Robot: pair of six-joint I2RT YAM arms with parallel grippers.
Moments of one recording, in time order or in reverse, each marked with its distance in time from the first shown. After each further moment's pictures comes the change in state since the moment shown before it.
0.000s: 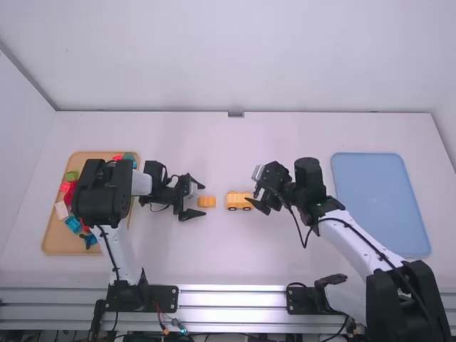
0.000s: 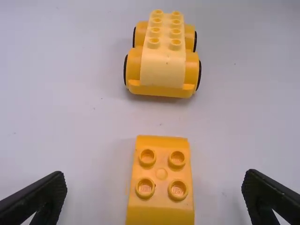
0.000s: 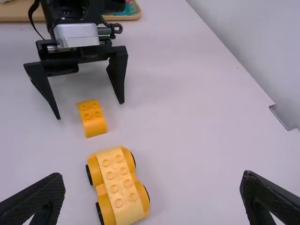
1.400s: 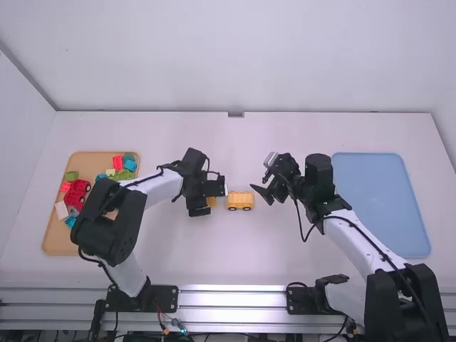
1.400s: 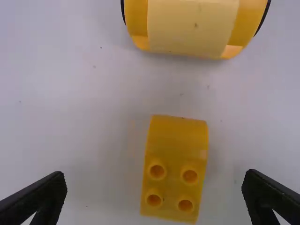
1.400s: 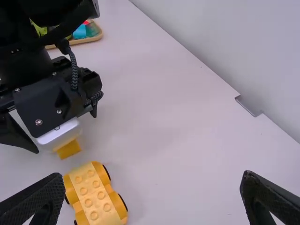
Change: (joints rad) left arm -0.398 -0.283 0.104 -0.265 -0.930 -0.366; right arm -0.077 -0.014 0.000 0.104 0.001 0.178
